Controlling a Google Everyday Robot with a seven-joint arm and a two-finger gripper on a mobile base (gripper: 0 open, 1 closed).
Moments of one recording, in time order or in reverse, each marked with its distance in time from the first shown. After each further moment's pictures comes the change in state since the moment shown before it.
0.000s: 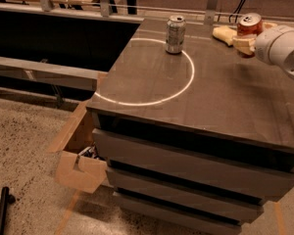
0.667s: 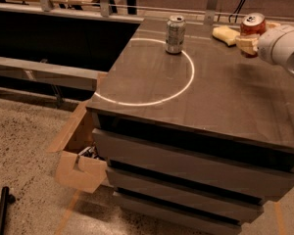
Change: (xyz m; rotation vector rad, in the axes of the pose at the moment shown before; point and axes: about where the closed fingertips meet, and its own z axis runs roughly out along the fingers) arm 0.006 -0.012 -0.002 0.022 0.013 -0.008
